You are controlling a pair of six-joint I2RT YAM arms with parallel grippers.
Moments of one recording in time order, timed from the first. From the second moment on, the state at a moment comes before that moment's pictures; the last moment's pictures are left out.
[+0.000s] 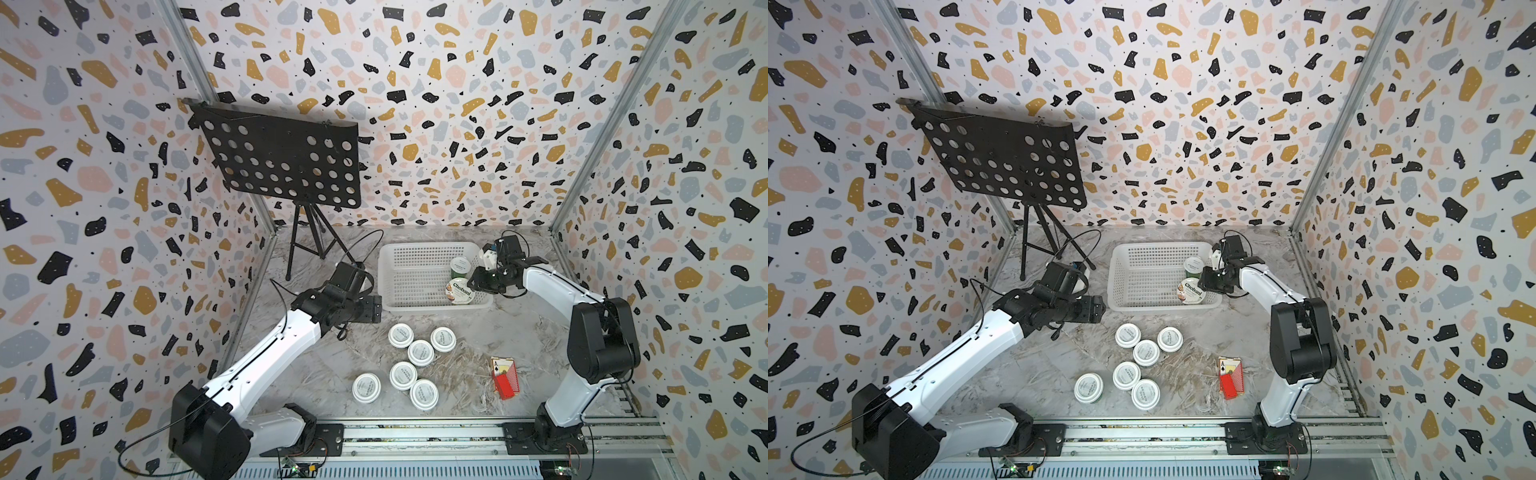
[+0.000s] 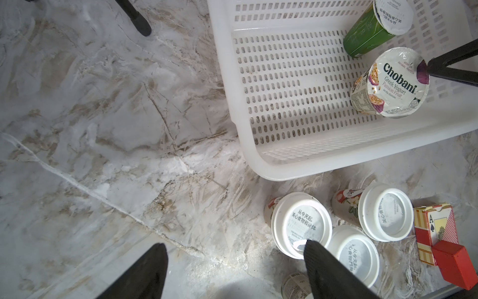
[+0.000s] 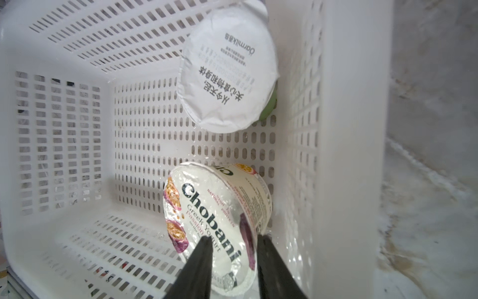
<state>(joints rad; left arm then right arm) -0.51 1.23 1.05 -0.78 -0.01 -0.38 0.22 1.74 1.27 -0.57 -0.34 0.29</state>
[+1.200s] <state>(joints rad) -0.51 1.21 1.05 -0.78 -0.04 -0.37 0.53 1.86 1.43 -0.73 0.21 0.02</state>
